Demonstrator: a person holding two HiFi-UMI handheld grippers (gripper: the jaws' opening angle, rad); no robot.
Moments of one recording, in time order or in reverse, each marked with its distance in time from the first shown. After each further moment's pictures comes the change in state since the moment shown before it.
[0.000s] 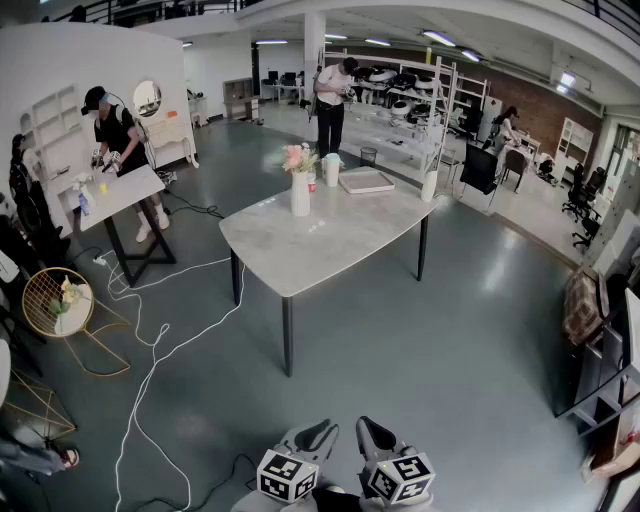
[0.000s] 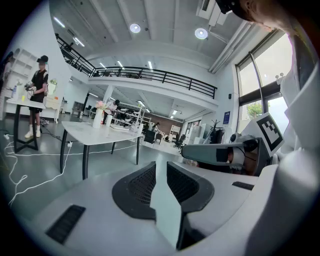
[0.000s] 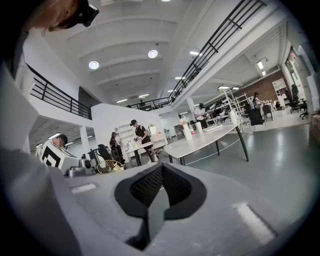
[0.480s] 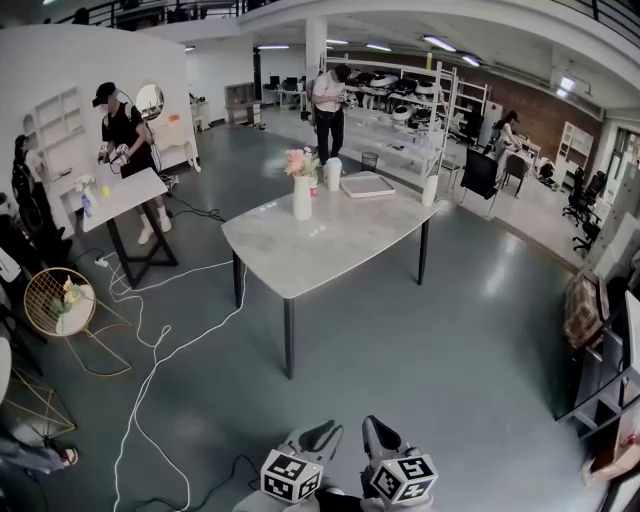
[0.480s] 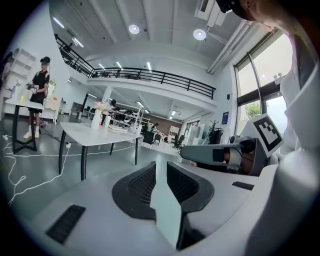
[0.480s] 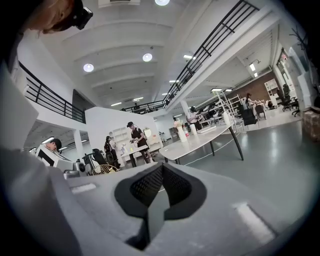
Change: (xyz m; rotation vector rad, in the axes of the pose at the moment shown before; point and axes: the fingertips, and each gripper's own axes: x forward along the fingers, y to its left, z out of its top) left arm -0.002 -0.009 -0.003 0.008 -0.006 -0.008; right arm -0.009 -0.007 -0.002 0.051 -0.031 -0.049
